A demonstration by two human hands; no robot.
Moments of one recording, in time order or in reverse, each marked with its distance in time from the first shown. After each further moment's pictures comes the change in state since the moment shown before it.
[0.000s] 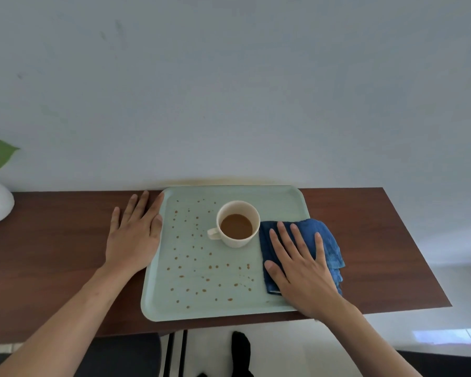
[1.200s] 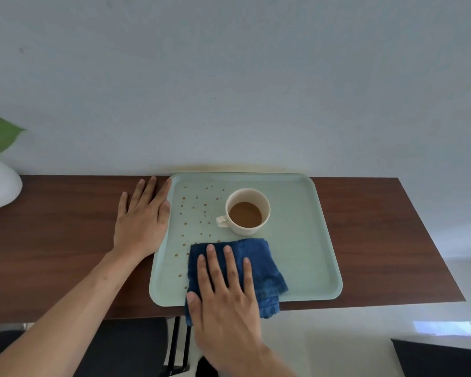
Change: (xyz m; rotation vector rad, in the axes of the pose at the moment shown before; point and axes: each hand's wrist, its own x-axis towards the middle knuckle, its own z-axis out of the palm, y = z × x) left_hand 0.003 -0.008 0.011 -0.006 0.046 0.026; right_hand -0.034 -0.180 0.016 0.125 0.040 -0.075
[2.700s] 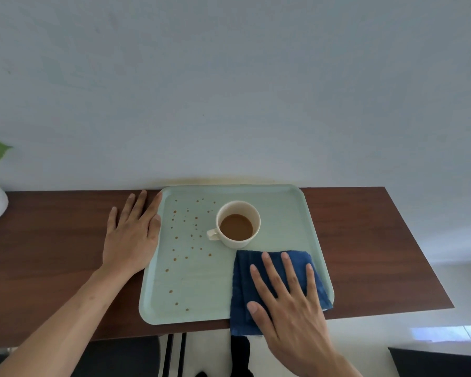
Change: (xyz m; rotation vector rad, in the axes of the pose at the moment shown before) left_hand 0.000 0.003 -0.001 0.017 -0.006 -0.008; right_hand -0.034 0.128 -0.020 -0.115 0.065 -0.007
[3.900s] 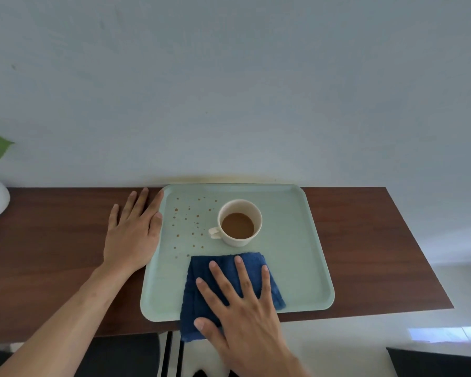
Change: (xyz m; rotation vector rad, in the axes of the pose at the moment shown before) left_hand -0.002 -0.002 -0.001 -0.013 -0.004 0.006; right_hand 0.021 -0.075 0.002 0.058 -0.045 -0.150
